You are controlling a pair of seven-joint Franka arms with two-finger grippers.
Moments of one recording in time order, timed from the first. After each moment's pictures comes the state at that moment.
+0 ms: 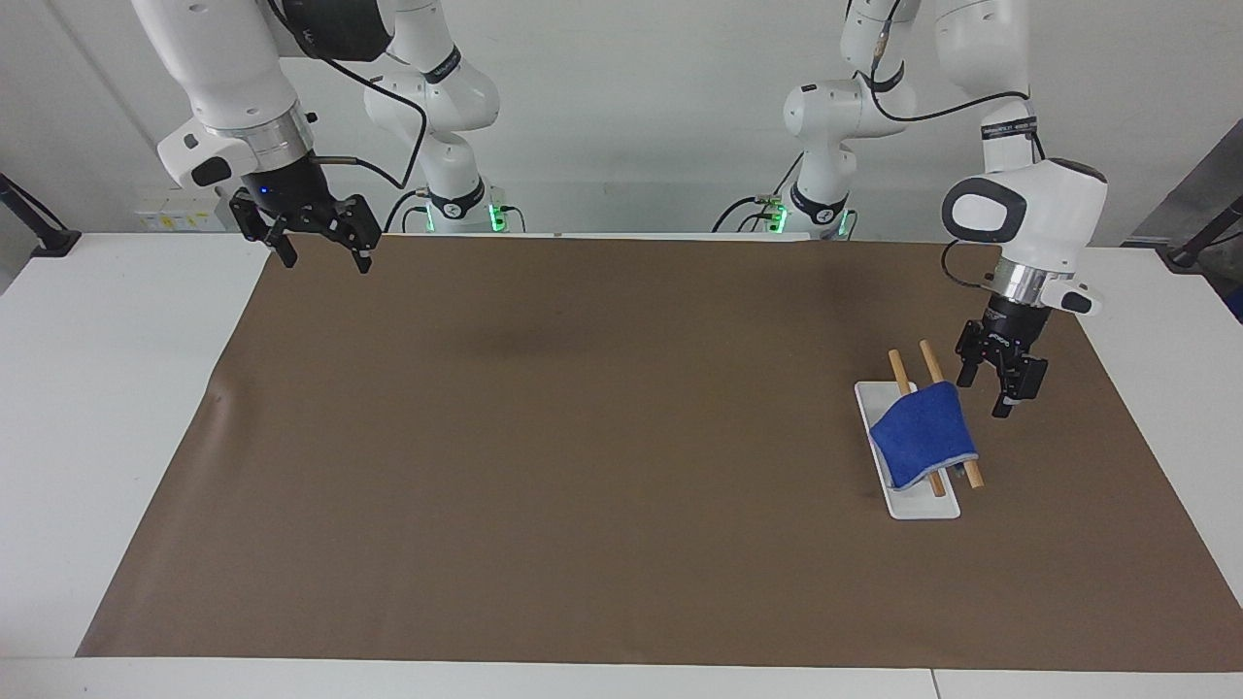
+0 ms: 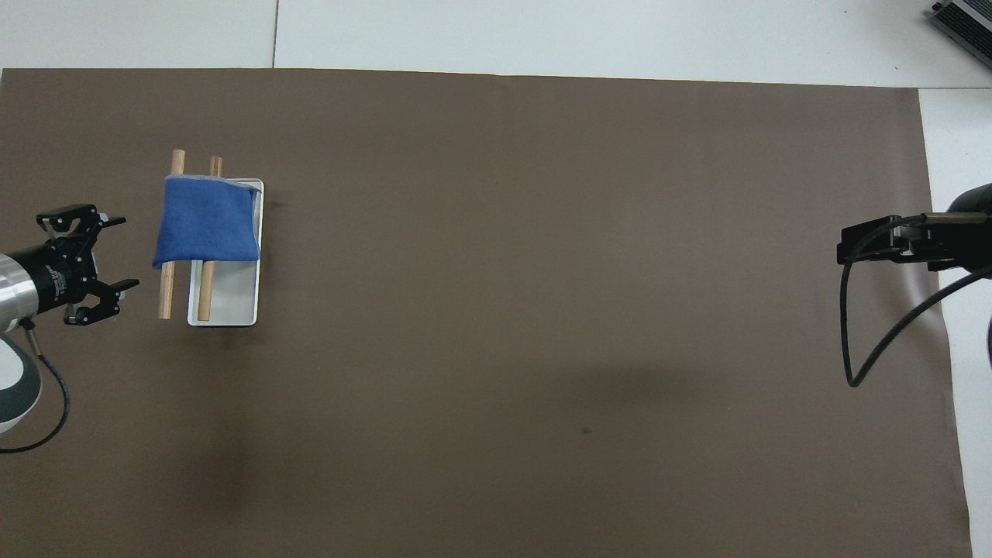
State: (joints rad) left arm 0.07 -0.04 0.08 -2.28 -0.55 2.58 -0.90; right arm 0.05 -0.03 -0.04 -1.61 -0.02 1.60 0.10
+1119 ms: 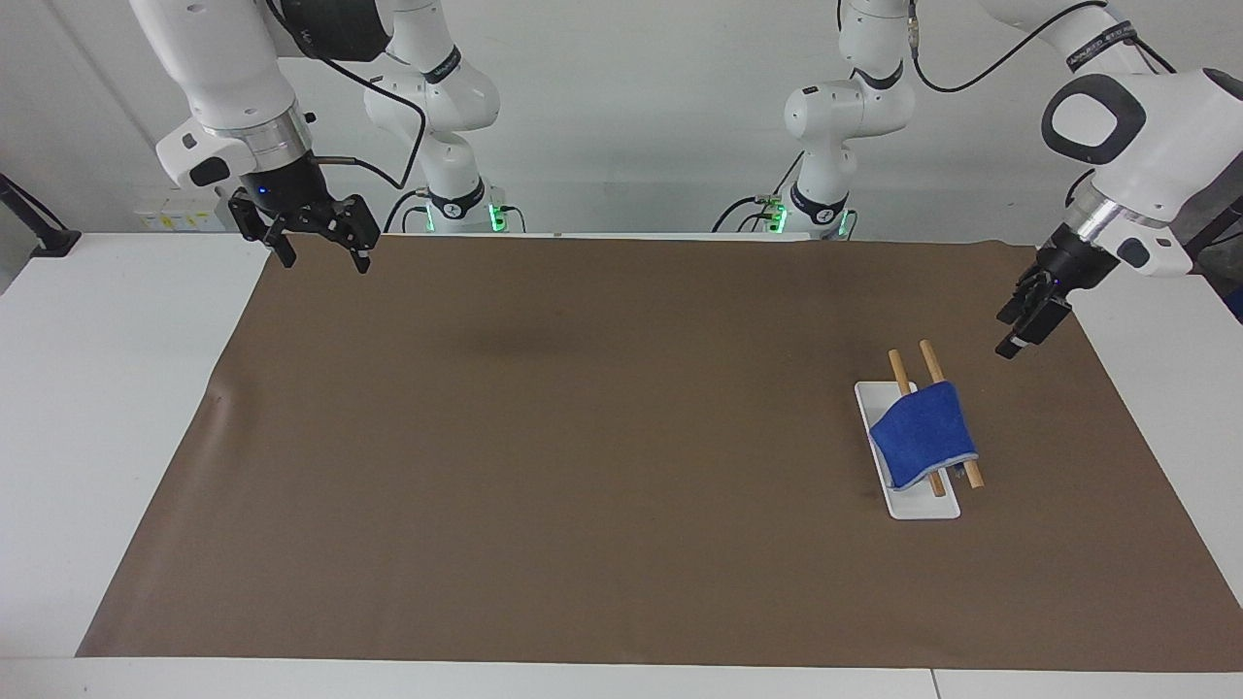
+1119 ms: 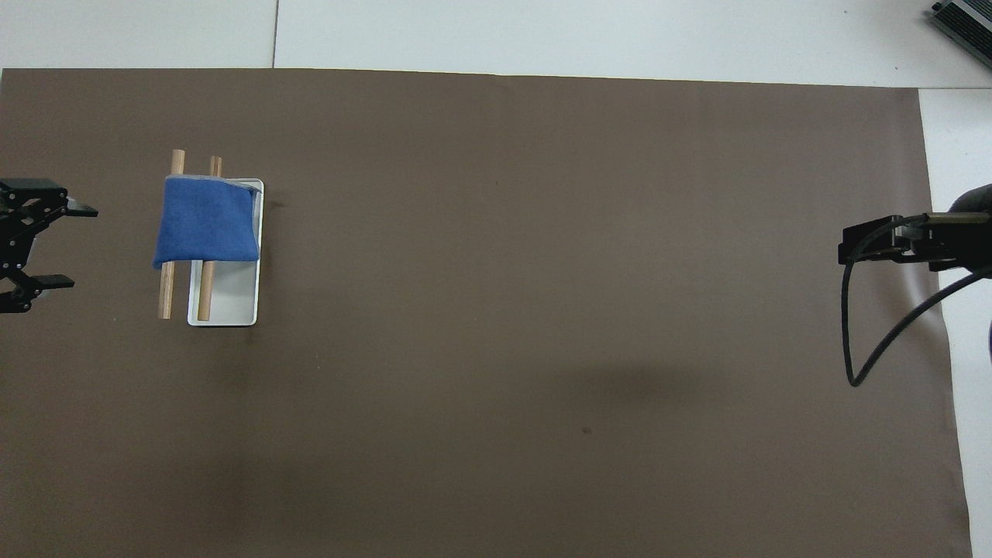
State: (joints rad) left arm -0.11 -0.07 0.05 -1.84 -0.12 1.80 -0.47; right arm 0.05 -0.03 -0.04 -1.61 -0.02 1.60 0.10
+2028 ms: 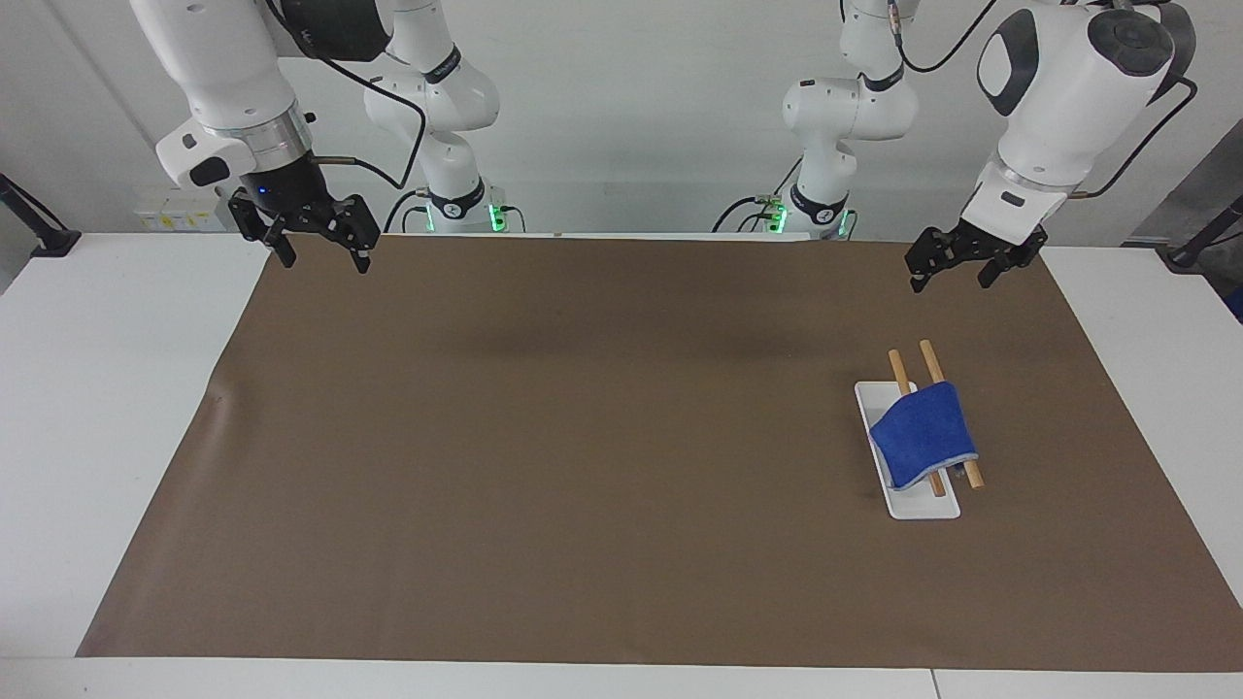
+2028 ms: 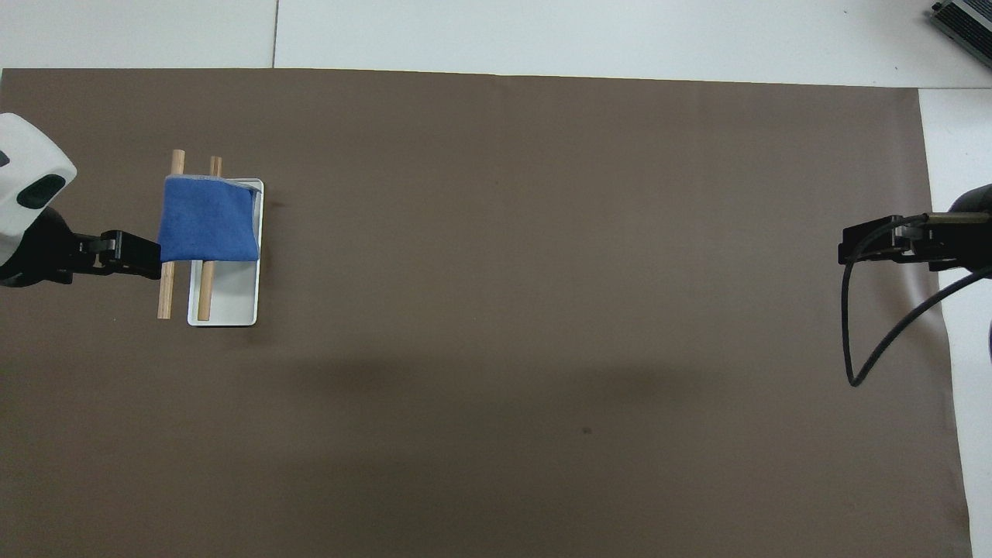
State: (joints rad) left arm -0.16 -0.04 0.06 -1.71 0.02 1.65 -0.11; right arm 0.05 -0.03 -0.04 -1.61 -0.02 1.60 0.10
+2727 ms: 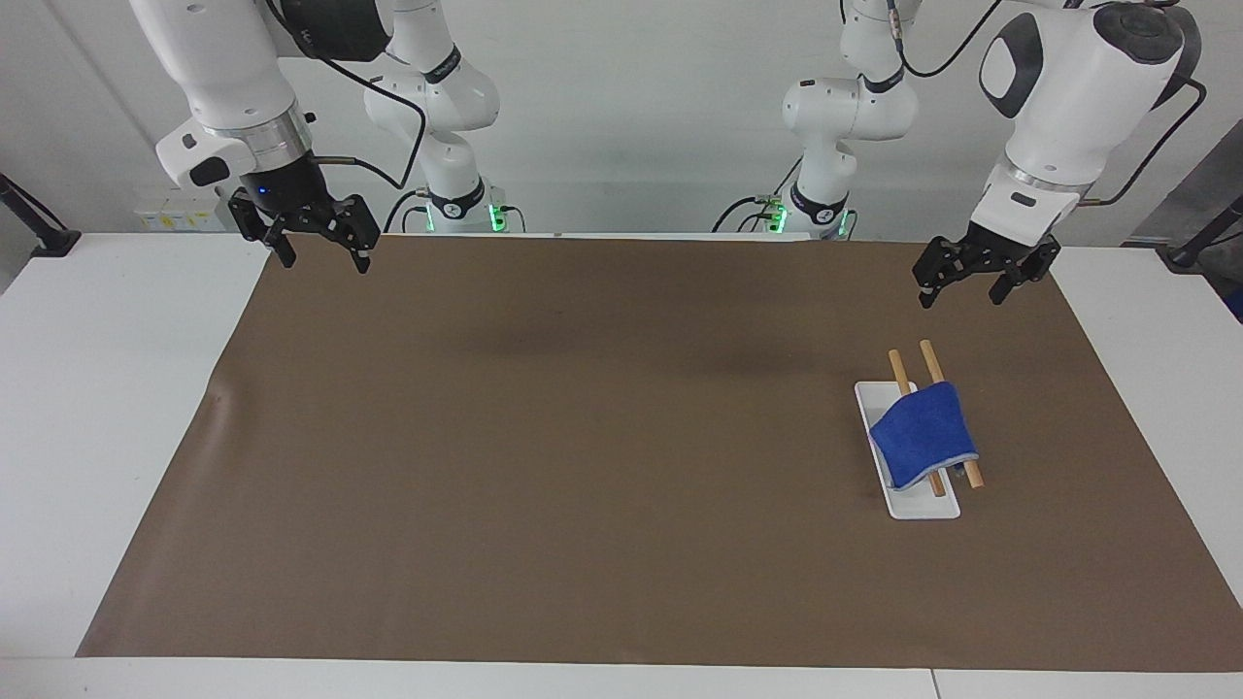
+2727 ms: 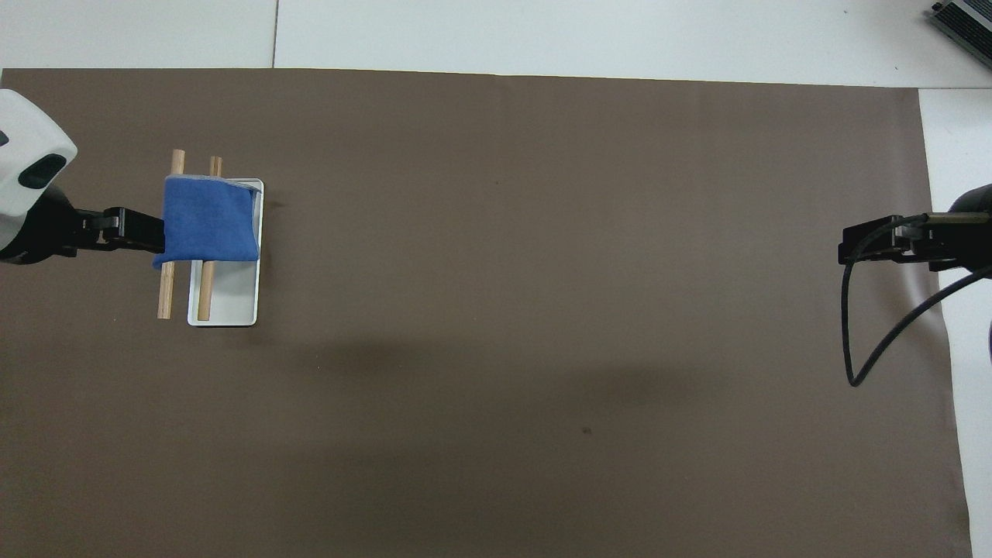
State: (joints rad) left arm -0.17 -0.03 0.05 -1.69 0.02 1.71 -0.10; right arm 0.05 -0.03 -0.04 -1.61 -0.02 1.60 0.10
